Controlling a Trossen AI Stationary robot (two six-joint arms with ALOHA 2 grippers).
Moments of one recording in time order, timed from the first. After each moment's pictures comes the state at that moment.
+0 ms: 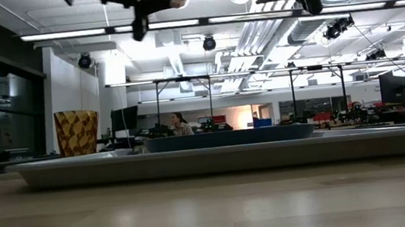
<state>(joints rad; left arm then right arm) 0.19 1.26 0.94 0.06 0.15 -0.56 0.08 1.01 0.80 -0.05 0.37 0.94</state>
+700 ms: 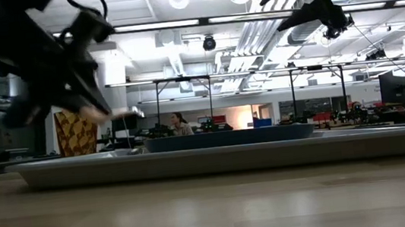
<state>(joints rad) -0.29 1.27 0.54 -0.12 -0.27 -1.54 0.08 1.01 0.80 -0.32 0.34 1.04</state>
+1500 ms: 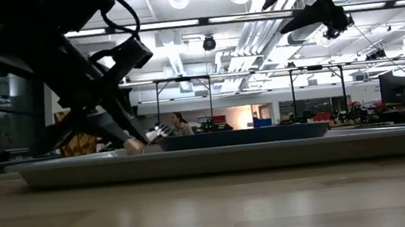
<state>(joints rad) -0.28 1.59 0.67 0.02 -0.32 -1.60 0.08 1.01 0.80 -0.35 0.34 1.01</state>
